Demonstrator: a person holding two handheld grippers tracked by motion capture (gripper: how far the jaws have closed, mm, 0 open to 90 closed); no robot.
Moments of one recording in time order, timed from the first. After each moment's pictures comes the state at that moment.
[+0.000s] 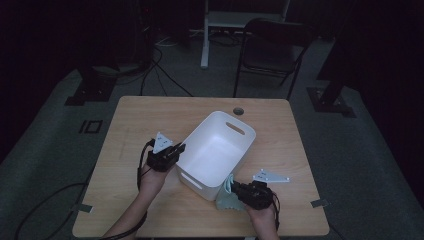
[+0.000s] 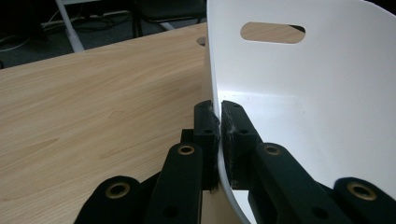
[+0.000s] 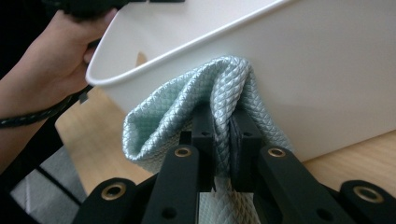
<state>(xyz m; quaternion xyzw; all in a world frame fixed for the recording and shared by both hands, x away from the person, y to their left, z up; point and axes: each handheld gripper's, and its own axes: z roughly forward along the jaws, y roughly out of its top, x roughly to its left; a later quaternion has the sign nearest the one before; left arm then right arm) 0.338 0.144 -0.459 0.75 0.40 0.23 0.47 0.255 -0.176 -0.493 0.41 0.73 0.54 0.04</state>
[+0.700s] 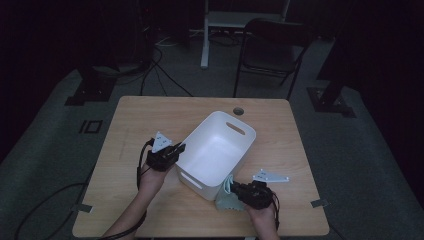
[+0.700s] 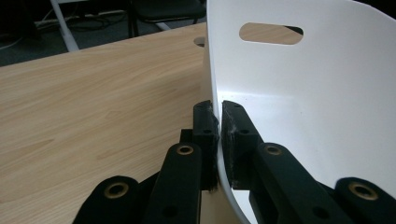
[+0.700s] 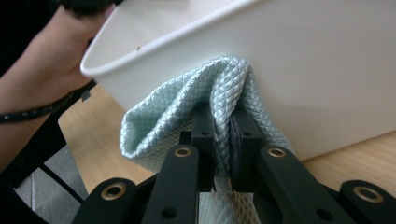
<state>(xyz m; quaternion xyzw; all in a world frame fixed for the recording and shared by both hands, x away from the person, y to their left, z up) 0.340 0.145 -0.460 0.75 0.40 0.22 0.47 0.260 -0.178 -0.499 0.41 0.73 0.54 0.04</state>
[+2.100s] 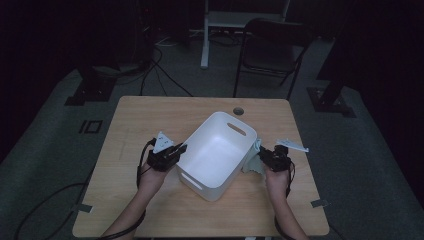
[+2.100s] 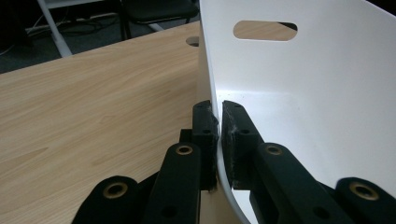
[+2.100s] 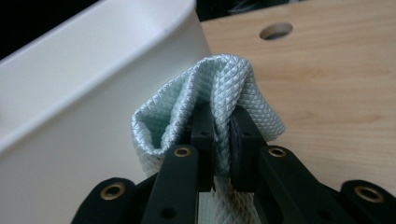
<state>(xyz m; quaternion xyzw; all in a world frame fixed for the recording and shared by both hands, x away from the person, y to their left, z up) 0.340 0.144 -0.460 0.76 0.38 0.22 0.48 0.363 -0.245 -0.497 0.54 0.65 0.52 0.14</state>
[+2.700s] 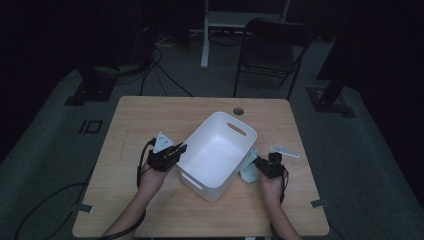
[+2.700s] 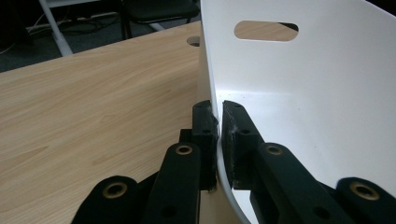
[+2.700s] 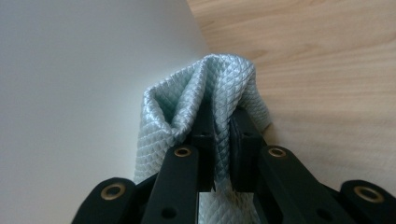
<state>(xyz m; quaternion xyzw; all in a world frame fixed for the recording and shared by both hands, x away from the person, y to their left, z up) 0.340 0.144 -0.460 0.76 0.38 0.22 0.48 0.367 -0.240 -0.542 0.58 0.65 0.48 0.11</state>
